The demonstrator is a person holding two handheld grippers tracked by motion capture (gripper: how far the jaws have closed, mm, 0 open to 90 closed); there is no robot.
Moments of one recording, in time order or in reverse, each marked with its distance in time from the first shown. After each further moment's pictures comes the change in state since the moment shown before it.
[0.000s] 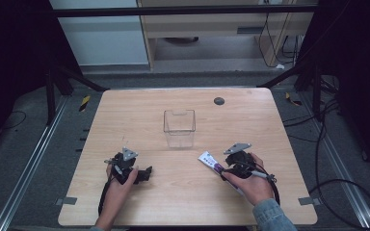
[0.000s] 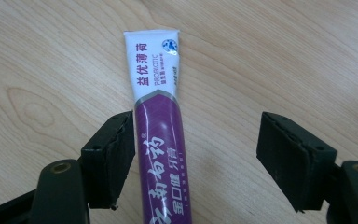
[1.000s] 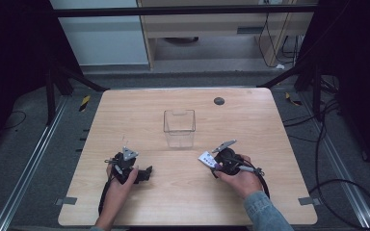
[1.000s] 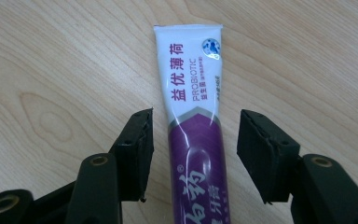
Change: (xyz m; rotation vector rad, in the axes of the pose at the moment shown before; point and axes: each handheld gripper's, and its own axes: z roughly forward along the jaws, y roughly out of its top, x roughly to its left) left arm 0.000 0.001 0.001 0.000 0.000 -0.001; right arm 0.013 0.018 0.030 0.101 0.078 -0.022
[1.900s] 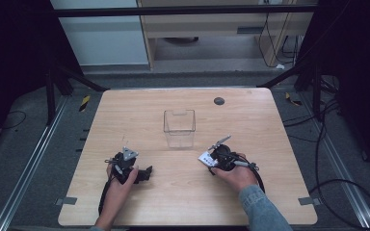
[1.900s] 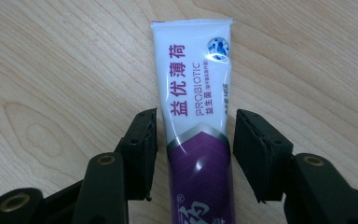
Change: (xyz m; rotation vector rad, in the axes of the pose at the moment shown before) left arm 0.000 0.000 0.000 -0.002 -0.001 -0.002; right arm -0.004 0.012 0.018 0.080 0.035 0.017
